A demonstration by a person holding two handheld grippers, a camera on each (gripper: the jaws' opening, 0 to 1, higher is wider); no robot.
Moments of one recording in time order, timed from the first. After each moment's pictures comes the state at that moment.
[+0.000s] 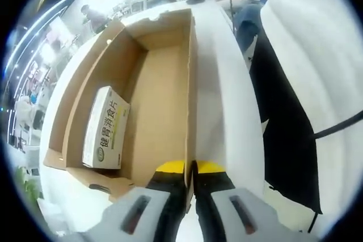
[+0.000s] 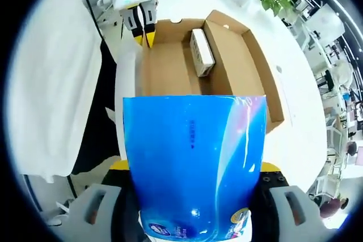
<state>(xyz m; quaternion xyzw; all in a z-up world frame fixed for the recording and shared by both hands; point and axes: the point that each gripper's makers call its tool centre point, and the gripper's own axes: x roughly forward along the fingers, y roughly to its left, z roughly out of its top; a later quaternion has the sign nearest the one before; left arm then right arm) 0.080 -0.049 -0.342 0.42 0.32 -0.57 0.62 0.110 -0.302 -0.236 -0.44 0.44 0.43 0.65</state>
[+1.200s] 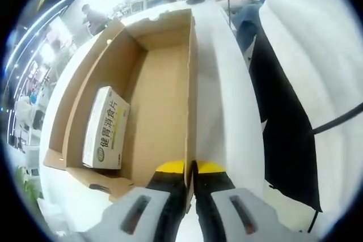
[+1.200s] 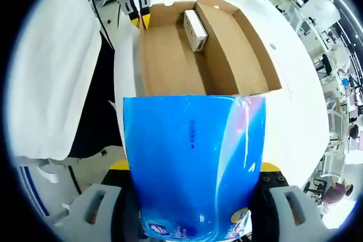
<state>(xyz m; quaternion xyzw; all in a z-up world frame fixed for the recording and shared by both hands) 0.080 -0.050 -0.343 0.42 0.32 -0.57 0.62 0.094 -0.357 -0.241 -0.43 0.47 0.40 0.66</state>
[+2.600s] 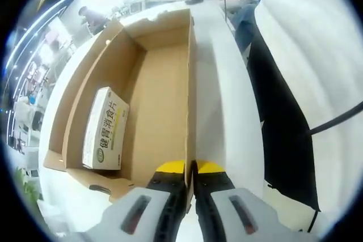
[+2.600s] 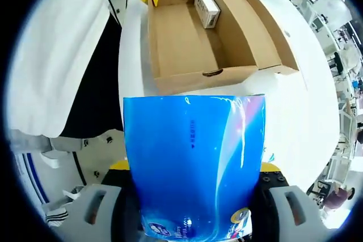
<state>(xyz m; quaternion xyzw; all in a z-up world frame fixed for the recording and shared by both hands) 0.079 -0.050 -0.342 0.42 0.32 -0.58 0.62 0.083 -0.385 -0.280 -0.44 0.50 0.42 0.61</state>
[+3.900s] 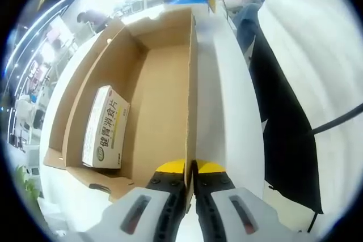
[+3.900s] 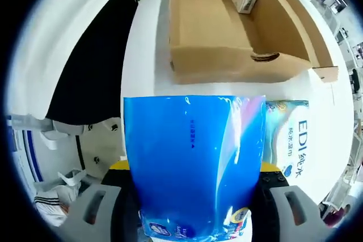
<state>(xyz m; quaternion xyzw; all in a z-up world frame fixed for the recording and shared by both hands) 0.080 -0.049 -0.343 0.42 0.33 -0.57 0.62 0.066 -0.381 -0.347 -0.46 0.50 0.48 0.55</state>
